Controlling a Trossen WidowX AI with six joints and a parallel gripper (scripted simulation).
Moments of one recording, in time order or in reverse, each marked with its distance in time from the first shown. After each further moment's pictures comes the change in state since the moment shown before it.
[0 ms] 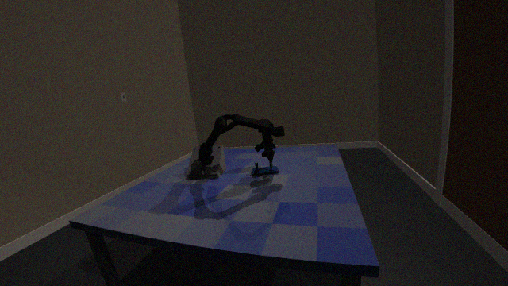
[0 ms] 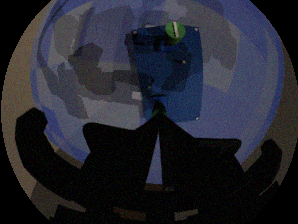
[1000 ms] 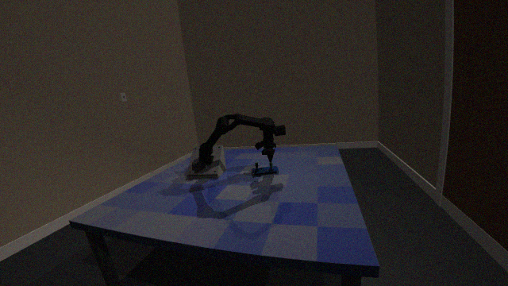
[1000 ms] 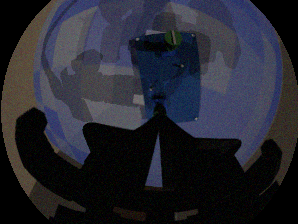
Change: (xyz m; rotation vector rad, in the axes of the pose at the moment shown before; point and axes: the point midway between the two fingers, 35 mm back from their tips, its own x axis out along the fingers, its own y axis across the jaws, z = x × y) arm -0.014 0.005 -0.001 0.020 -0.040 0.011
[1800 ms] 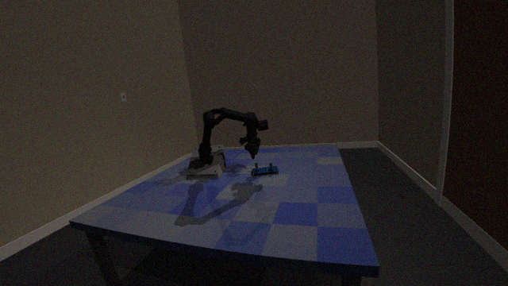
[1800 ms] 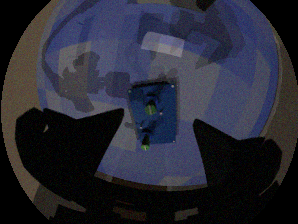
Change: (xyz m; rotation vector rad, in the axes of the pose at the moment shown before) arm -0.032 -0.015 0.099 -0.005 0.009 -0.011
